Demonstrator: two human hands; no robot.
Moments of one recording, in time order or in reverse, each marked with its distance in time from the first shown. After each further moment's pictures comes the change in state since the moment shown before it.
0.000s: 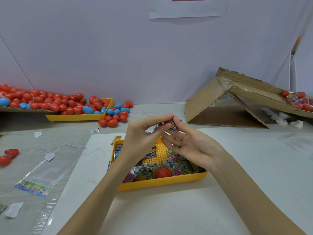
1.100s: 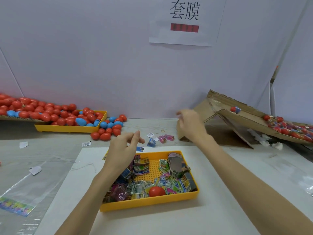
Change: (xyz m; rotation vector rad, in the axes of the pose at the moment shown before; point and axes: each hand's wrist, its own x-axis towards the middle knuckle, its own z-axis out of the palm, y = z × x) left_hand 0.007 -0.031 -0.028 0.351 0.157 -0.353; right_hand 0.105 -0.082 -0.051 -1.989 0.580 -0.695
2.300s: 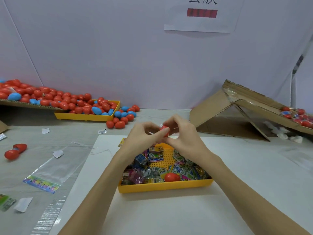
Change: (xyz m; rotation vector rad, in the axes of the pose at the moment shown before) left_hand -0.002 0.010 -0.007 -0.248 -0.281 -0.124; right_hand -0.090 -0.088 -0.009 0.663 -0.133 -0.152
